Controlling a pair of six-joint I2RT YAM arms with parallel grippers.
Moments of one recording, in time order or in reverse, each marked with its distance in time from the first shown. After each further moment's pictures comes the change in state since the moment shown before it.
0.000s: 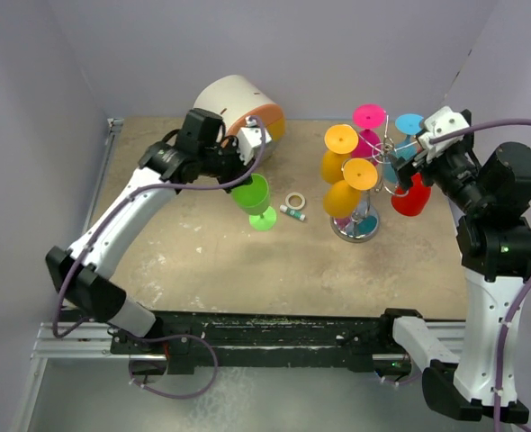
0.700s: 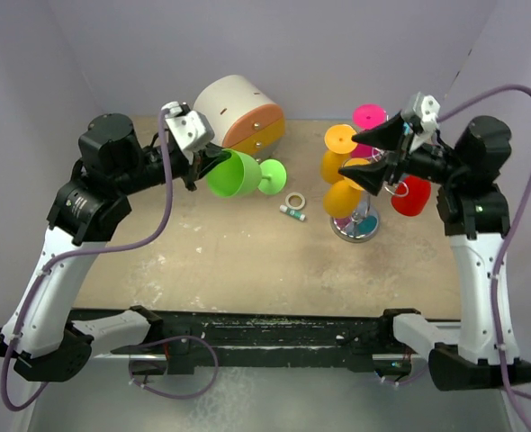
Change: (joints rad) left arm 0.009 -0.433 0.054 0.147 0.071 -0.073; right arm 0.053 0.105 -0.081 0.238 -0.725 0.378
